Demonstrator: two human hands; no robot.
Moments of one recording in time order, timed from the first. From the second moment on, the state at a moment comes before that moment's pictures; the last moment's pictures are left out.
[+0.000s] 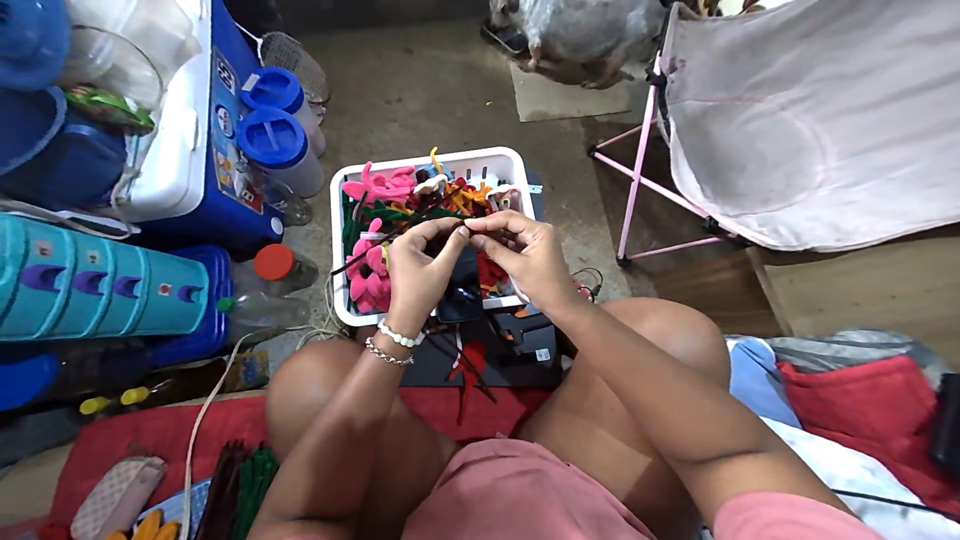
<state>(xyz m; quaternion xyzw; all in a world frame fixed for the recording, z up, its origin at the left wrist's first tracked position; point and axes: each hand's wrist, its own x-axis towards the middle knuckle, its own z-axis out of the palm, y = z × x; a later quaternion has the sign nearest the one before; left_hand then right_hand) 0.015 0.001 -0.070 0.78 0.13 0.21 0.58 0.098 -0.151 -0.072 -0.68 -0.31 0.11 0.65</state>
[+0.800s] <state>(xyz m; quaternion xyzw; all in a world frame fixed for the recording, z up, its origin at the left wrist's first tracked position) 0.020 -0.012 -0.066 0.53 0.25 0.11 0.80 0.099 -0.151 -0.066 -0.76 -0.37 -0.07 0.52</state>
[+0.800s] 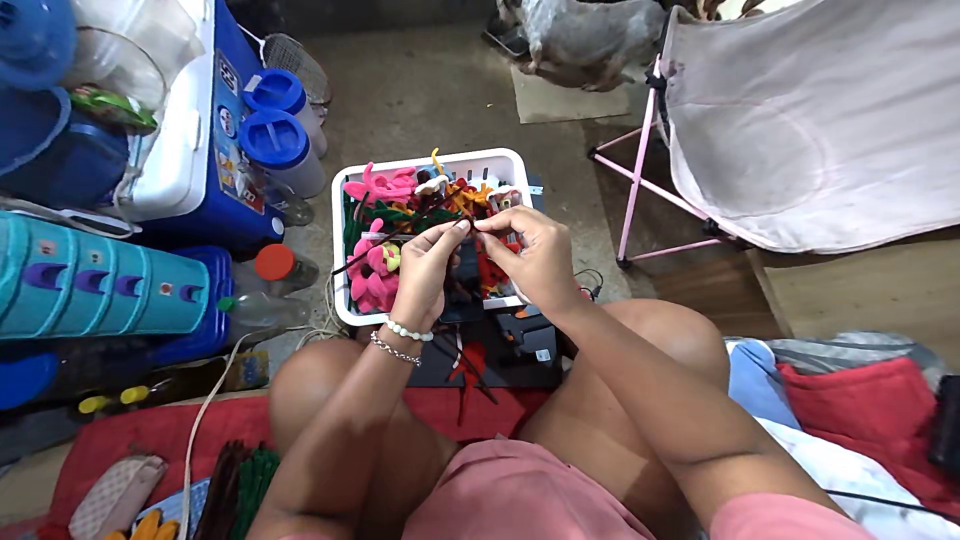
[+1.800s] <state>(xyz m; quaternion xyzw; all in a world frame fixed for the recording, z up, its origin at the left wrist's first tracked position) 0.024 -0.020 -0.072 0.50 0.28 0.11 0.82 0.103 -0.152 -0.064 -0.79 -0.38 -0.06 0.48</state>
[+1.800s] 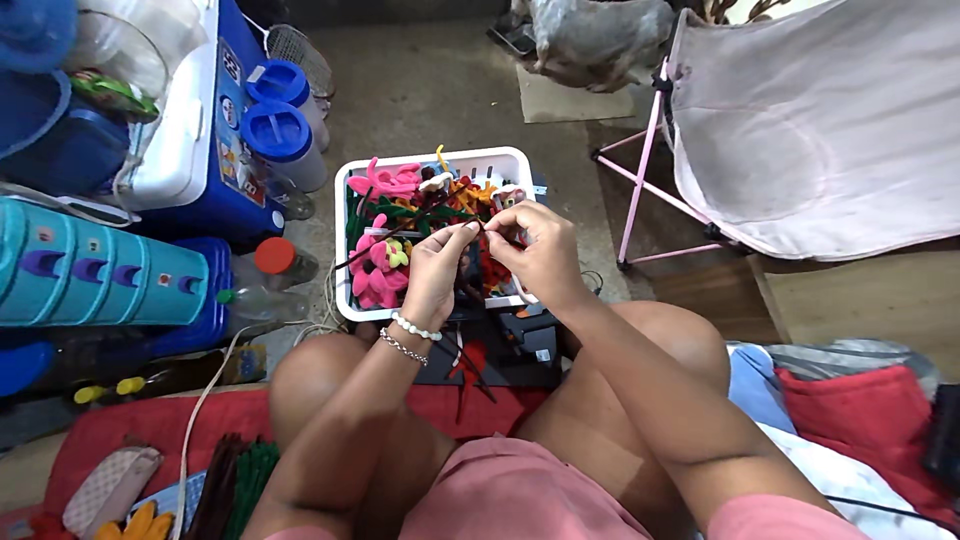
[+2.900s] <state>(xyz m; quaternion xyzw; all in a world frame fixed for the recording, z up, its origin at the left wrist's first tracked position) 0.018 -0.002 -0.064 0.84 0.06 0.03 0.54 0.150 -0.182 -0.052 -0.74 -0.58 -0.15 0.31</state>
